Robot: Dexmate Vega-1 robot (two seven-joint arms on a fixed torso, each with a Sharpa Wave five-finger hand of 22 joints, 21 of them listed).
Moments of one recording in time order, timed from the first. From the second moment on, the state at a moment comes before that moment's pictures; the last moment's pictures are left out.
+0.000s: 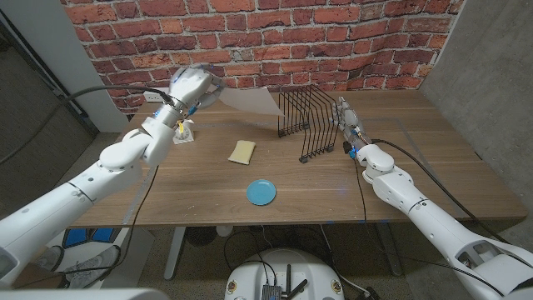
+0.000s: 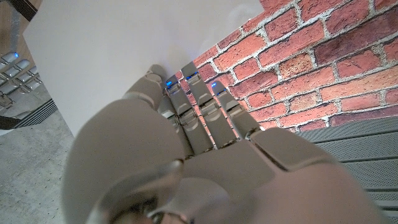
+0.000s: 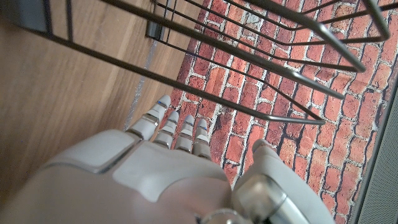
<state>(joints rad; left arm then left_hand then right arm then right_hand) 0.87 0.96 0.41 -1.81 0.86 0.04 0.58 1.02 0.10 0.46 -0.18 0.18 1.07 -0.11 0.21 0.19 1.12 -0.20 0.20 0.19 1.05 -0.18 0.19 0.17 0.48 -0.05 0.19 0.17 -0.80 -0.47 -0.43 -1.36 0.54 0.17 -0.13 0.05 0.09 0.34 0.06 0.20 0.13 -0.02 0.19 0.17 0.12 0.00 0.19 0.19 0.04 -0.01 0.23 0.31 0.28 -0.01 0.18 0.17</state>
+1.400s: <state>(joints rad) 0.85 0.89 0.55 -1.67 0.82 0.08 0.69 1.02 0.10 0.46 -0.18 0.18 1.07 -0.11 0.21 0.19 1.12 -0.21 0.20 0.19 1.05 -0.18 0.19 0.17 0.49 -0.05 0.19 0.17 -0.81 -0.47 -0.43 -1.37 0.55 0.17 -0.14 0.05 0.09 0.34 0.06 0.20 0.14 -0.01 0.19 0.17 0.12 0.00 0.19 0.19 0.04 -0.01 0.23 0.31 0.28 -0.01 0.18 0.17</state>
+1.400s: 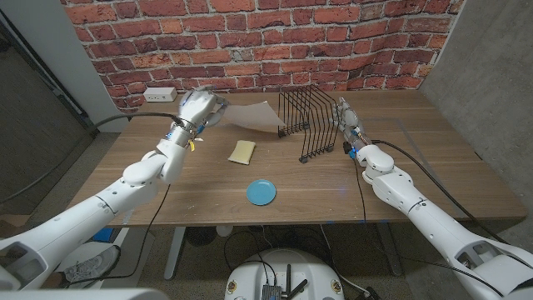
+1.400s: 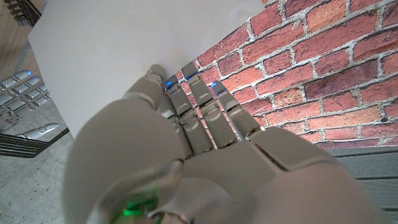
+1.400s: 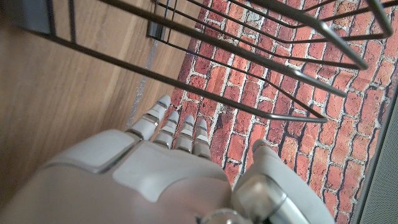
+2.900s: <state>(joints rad) 0.98 0.91 0.52 -1.79 0.71 0.18 0.59 1.02 0.10 0.46 -0.18 0.18 1.07 -0.11 0.21 0.19 1.12 -0.21 0.20 0.19 1.05 -0.18 0.19 0.17 0.49 -0.05 0.19 0.17 -0.83 -0.46 -0.43 -1.38 0.55 0.18 -0.15 0.05 0.09 0.35 0.06 0.20 0.14 -0.01 0.19 0.17 0.13 0.00 0.19 0.19 0.04 -0.01 0.23 0.31 0.28 0.00 0.18 0.17</state>
